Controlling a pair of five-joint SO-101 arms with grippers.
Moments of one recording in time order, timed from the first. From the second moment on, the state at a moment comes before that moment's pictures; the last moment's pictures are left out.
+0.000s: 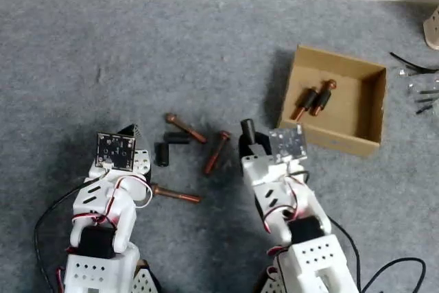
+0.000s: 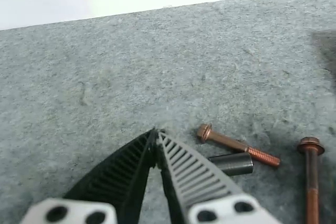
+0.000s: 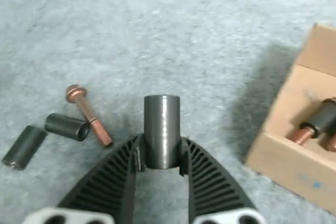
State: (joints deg) left arm 0.0 -101.9 94.9 37.6 -0.7; right arm -21.3 -76.1 92.1 13.8 1.3
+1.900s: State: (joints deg) left arm 0.0 -101.9 94.9 37.6 -0.7; right arm -13.5 -20.8 65.3 52.8 19.1
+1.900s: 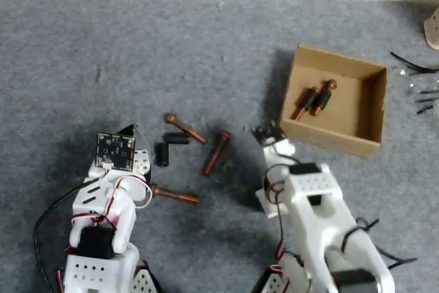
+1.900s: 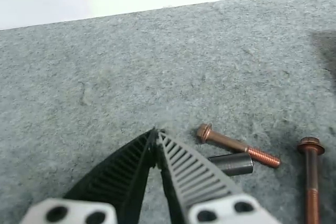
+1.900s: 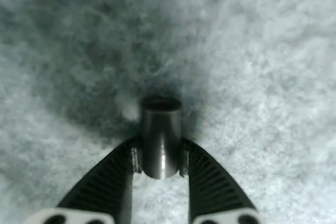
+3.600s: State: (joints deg) left arm 0.0 -101.9 94.9 37.6 -0.7; right arm -13.6 -29.0 70.8 48.9 22.4
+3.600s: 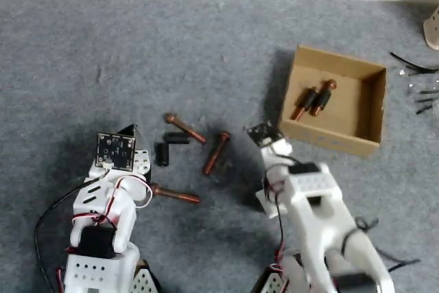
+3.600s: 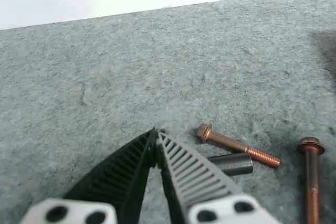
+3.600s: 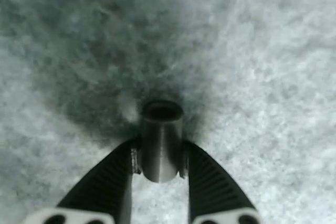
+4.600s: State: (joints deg) left arm 0.0 -101.9 94.9 37.6 -0.7; right arm -13.7 -103.4 94.9 61.8 21.9
